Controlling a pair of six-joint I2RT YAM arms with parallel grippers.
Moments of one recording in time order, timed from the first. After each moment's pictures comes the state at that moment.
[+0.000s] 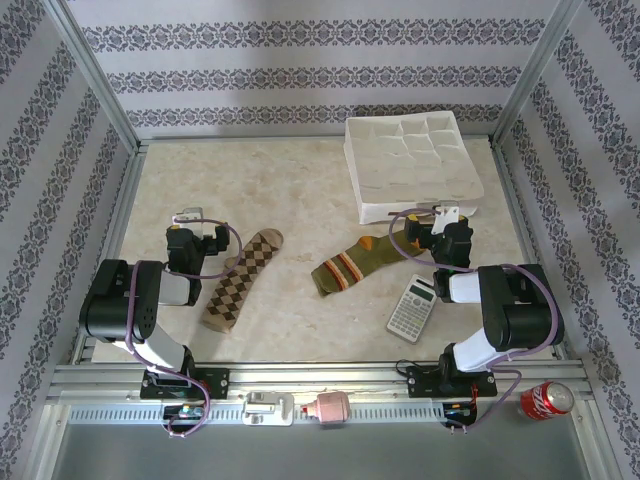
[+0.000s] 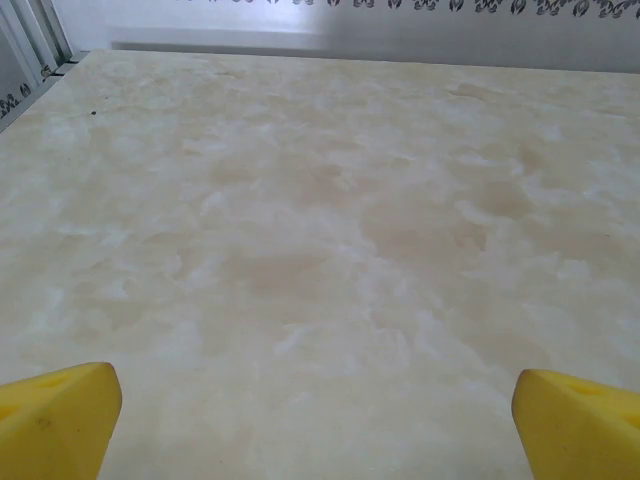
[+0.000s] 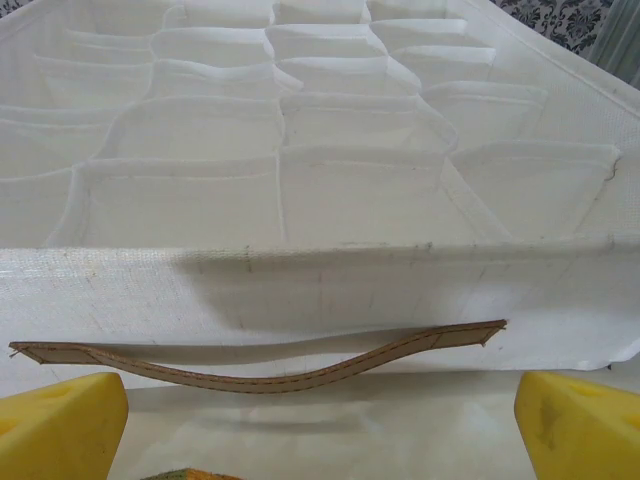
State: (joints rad) left arm 0.02 1.60 0.35 0.91 -0.07 -0.05; right arm 0.01 1.54 0.35 0.88 0.01 0.01
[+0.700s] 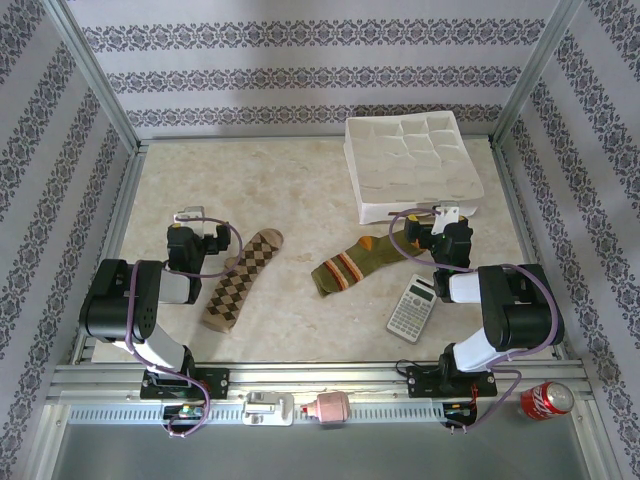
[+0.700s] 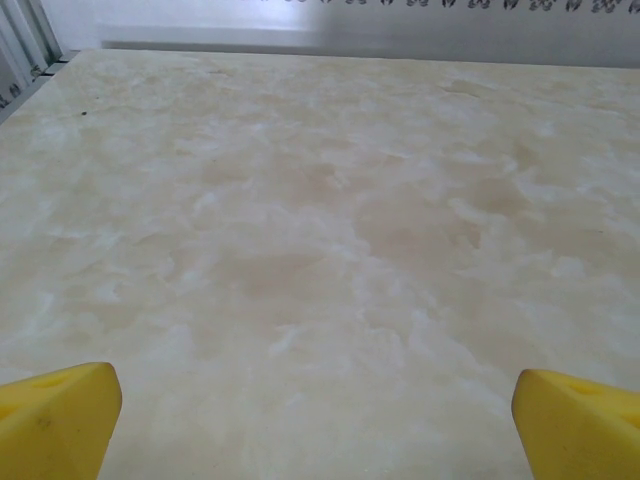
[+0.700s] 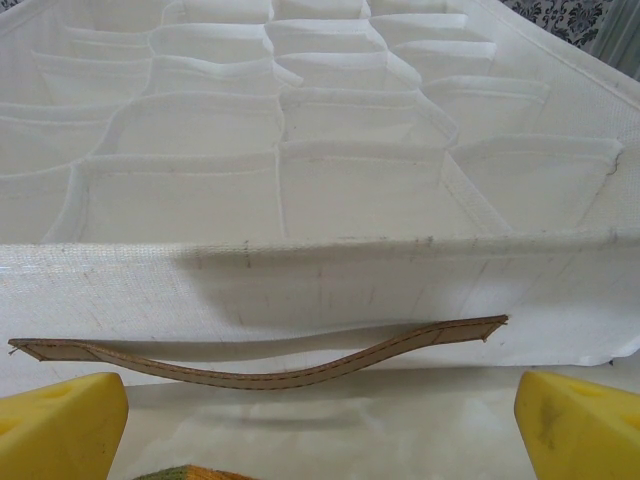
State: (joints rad) left arm 0.02 1.60 0.37 0.89 -0.05 -0.04; right arm 0.01 1.53 0.35 0.88 0.01 0.02
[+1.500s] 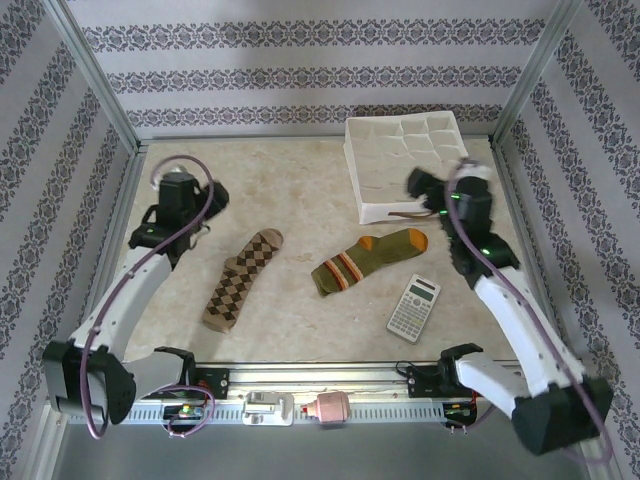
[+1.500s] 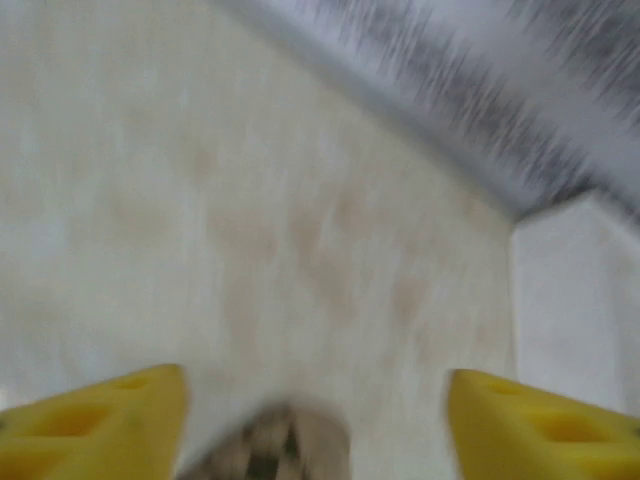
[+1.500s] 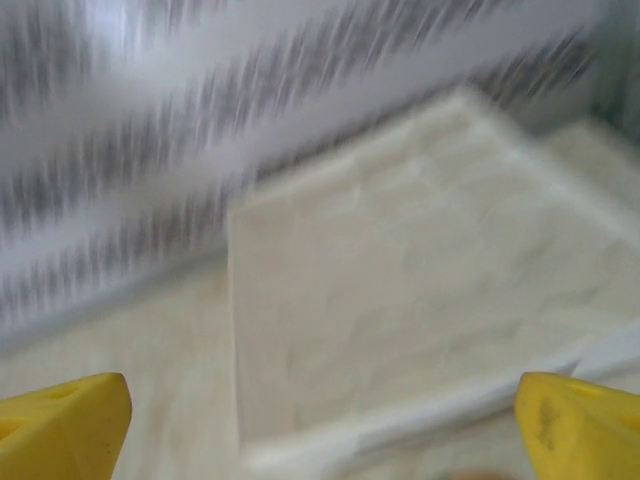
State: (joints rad) left arm -0.16 1.18 0.96 -0.47 -0.06 -0.75; right arm 0.29 1.04 0.94 -0.29 0.19 0.50
